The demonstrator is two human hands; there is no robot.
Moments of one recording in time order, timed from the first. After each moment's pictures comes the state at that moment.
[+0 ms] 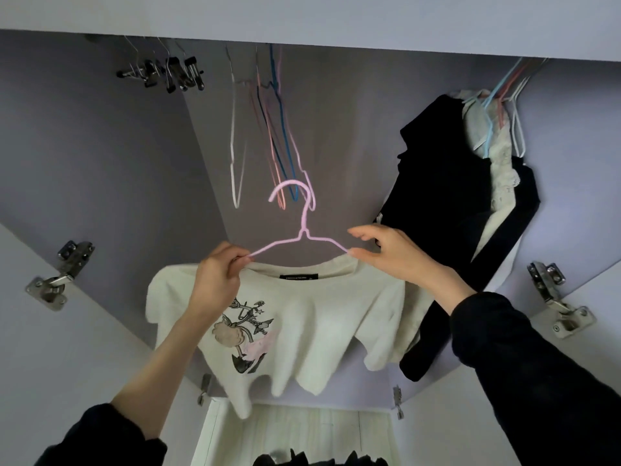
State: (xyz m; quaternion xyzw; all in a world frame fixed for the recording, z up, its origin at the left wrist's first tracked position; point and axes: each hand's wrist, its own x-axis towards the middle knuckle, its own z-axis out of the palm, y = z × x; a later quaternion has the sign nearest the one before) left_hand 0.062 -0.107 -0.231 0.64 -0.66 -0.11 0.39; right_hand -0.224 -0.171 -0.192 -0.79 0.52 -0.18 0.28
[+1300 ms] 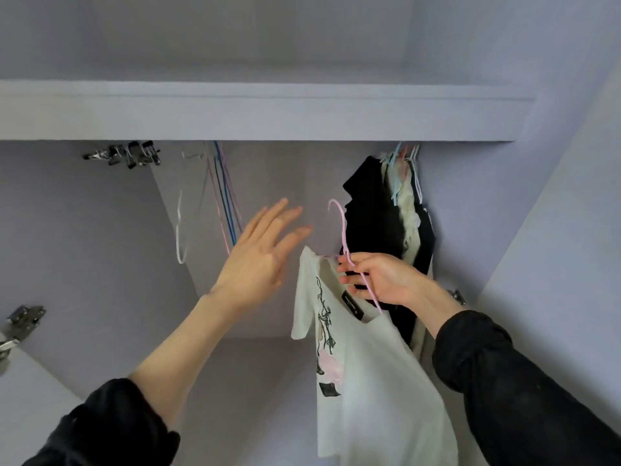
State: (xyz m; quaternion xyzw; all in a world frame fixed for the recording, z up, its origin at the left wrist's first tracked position) left_hand -0.072 -0.132 -0.121 0.41 -0.85 0.20 0.28; right_hand -0.308 -0.154 -0.137 -0.39 0.46 -0.35 0.72
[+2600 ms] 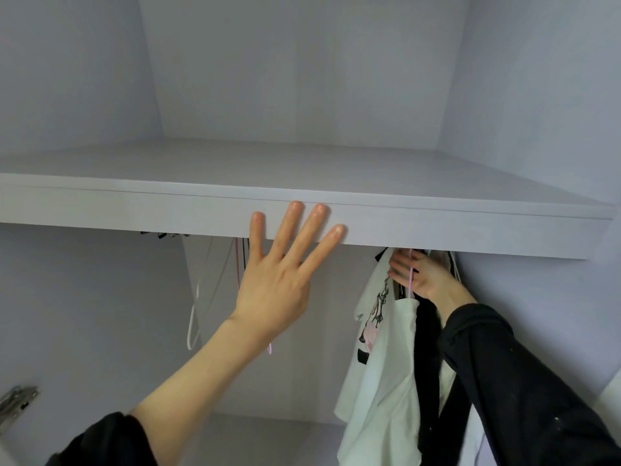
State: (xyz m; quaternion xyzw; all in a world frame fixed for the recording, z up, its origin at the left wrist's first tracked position) left_hand -0.070 -0.207 -0.053 0.43 -0.70 0.48 0.32; right_hand -0.327 -0.336 -0.076 -0.30 0.44 -0.58 0.62
